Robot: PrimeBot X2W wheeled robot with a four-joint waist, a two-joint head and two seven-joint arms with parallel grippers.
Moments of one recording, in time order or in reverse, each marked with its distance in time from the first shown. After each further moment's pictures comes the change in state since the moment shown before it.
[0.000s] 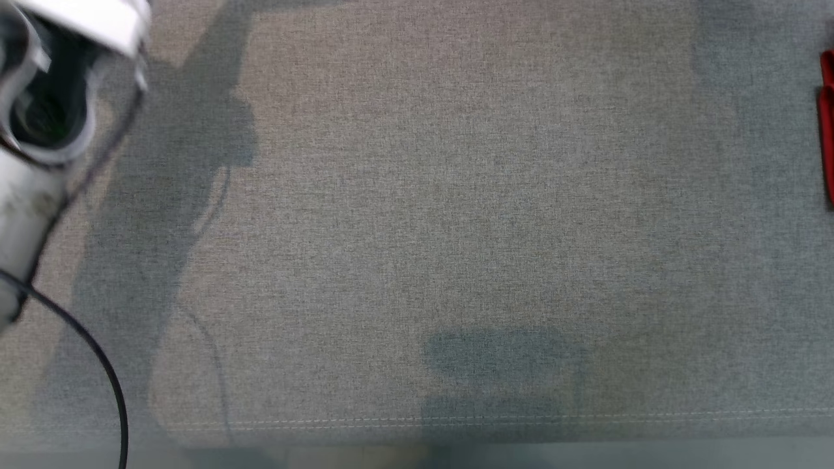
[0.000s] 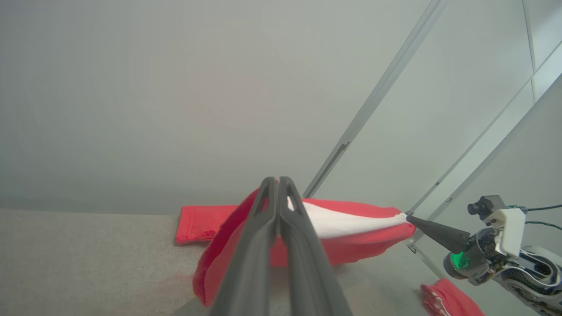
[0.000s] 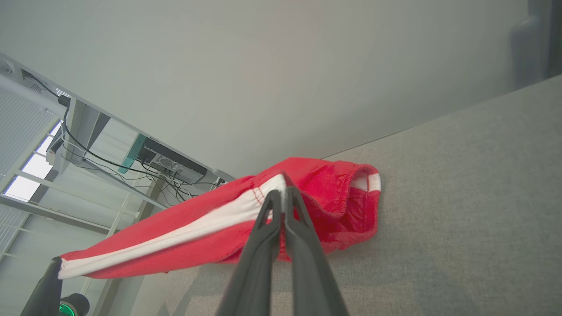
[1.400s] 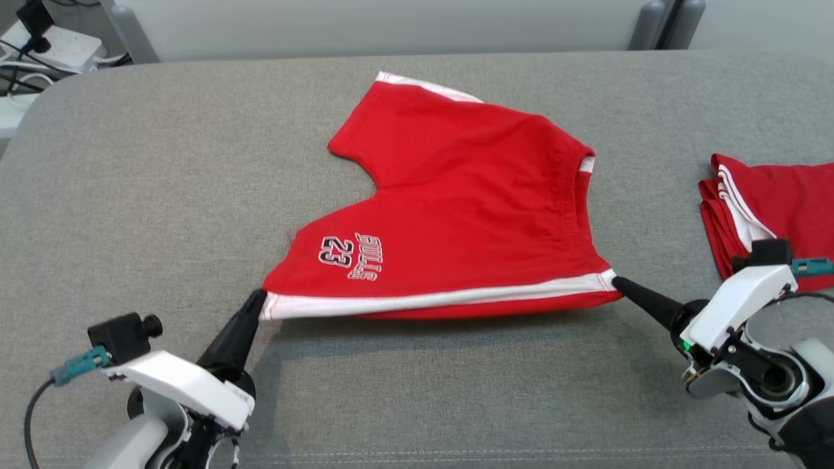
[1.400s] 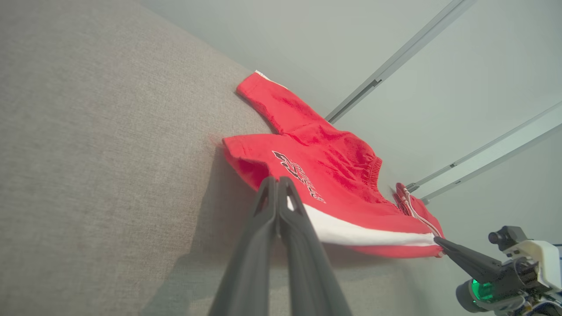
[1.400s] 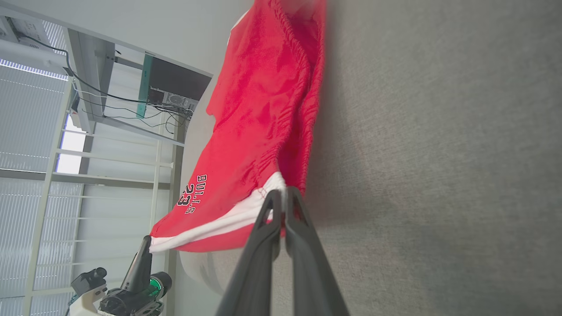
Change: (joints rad) left arm 0.822 -0.055 -0.016 -0.008 -0.016 -0.007 -0.080; right arm 0.885 -0.049 0.020 -0.282 0.208 -0.001 0.054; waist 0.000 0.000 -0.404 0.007
